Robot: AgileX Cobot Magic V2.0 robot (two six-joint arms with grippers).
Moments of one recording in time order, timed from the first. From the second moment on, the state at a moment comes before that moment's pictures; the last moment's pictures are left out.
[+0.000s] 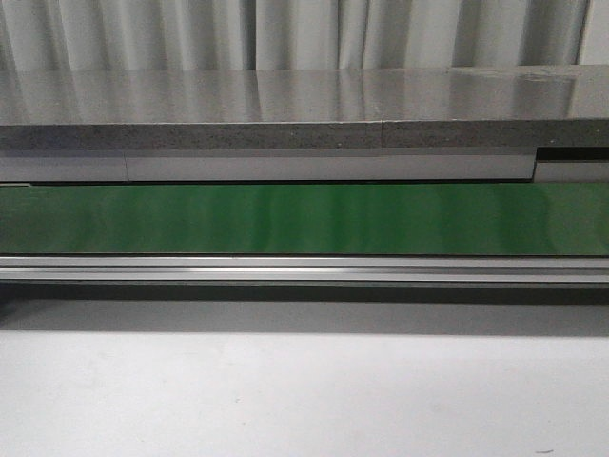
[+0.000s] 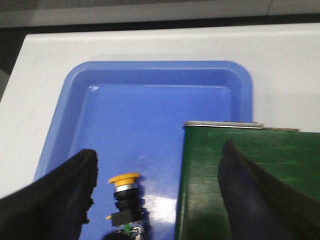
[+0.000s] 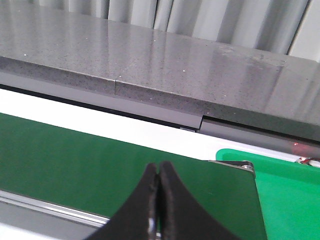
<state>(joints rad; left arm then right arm) 0.08 1.49 -1.17 0.21 0.50 0.02 -0.03 0.30 -0.31 0.54 0.24 -0.62</state>
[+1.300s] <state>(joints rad) -0.10 0.51 -0.48 0.06 0.32 0.02 -0.03 0.30 -0.31 0.54 0.24 -0.62</state>
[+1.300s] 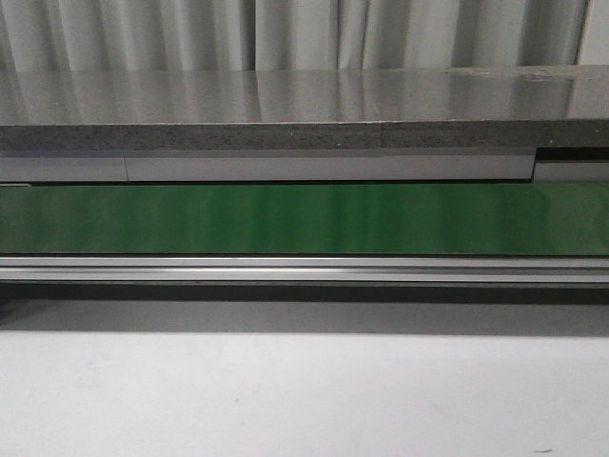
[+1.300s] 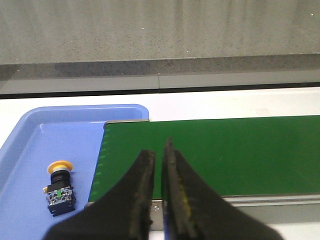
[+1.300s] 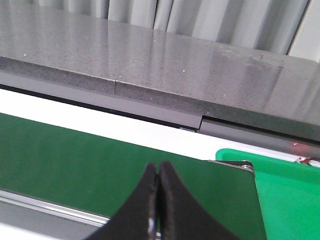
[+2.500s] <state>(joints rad) -0.10 0.45 -0.47 0.05 0.33 0.02 -0.03 0.30 -0.31 0.54 0.24 -0.62</state>
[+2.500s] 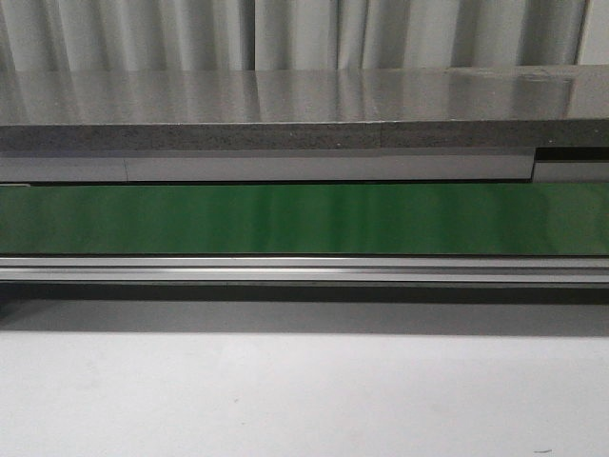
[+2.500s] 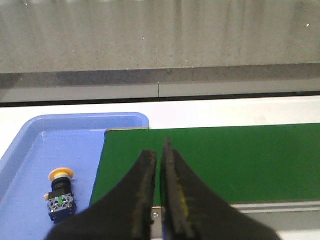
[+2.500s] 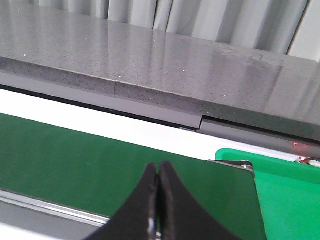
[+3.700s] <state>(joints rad) -0.10 -0.01 0.00 0.07 0.04 -0.01 -0.03 0.30 -0.31 0.54 0.24 -0.62</state>
